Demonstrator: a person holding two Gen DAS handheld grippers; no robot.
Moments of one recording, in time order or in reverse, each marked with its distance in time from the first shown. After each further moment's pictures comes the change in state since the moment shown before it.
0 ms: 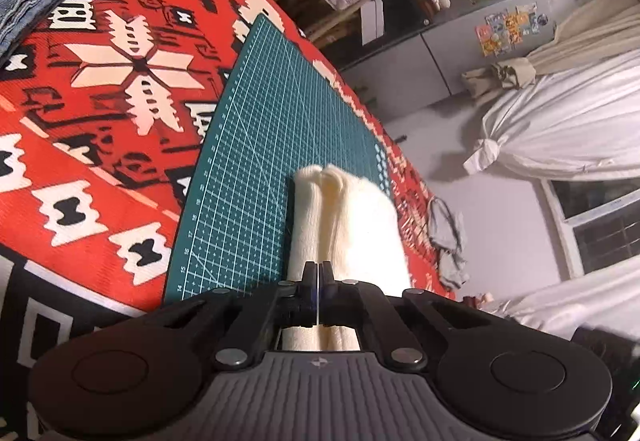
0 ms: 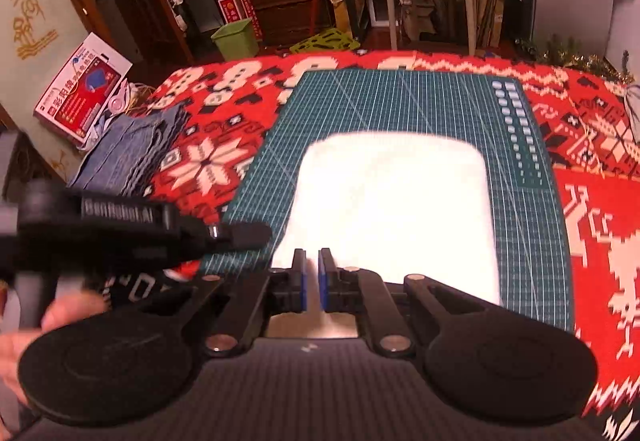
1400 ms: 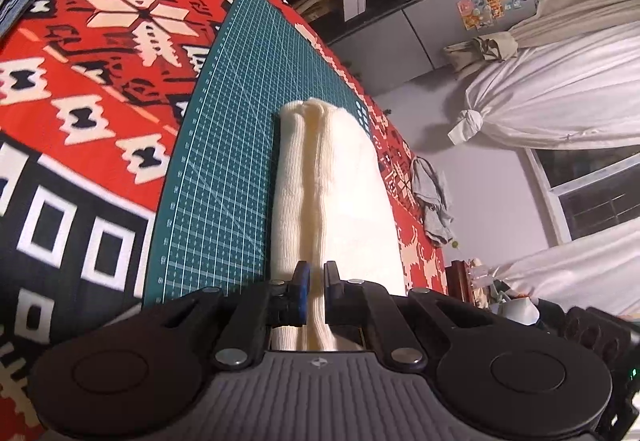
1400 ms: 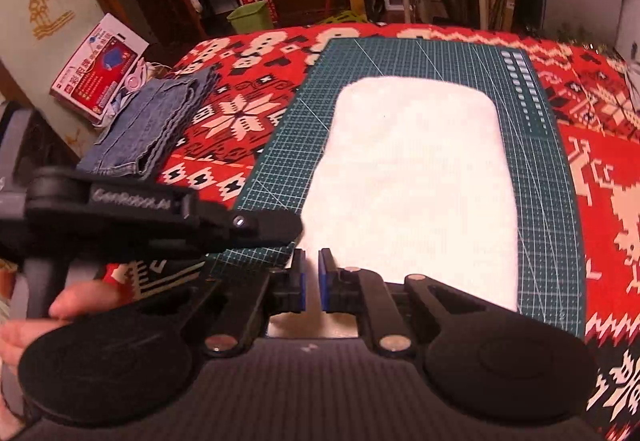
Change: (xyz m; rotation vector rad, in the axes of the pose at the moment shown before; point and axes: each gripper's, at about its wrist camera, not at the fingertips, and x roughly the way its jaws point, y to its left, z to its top) left arm -0.018 -0.001 -0.044 0.037 0.068 -0.030; right arm -0.031 0.014 -0.041 0.002 0.052 0.039
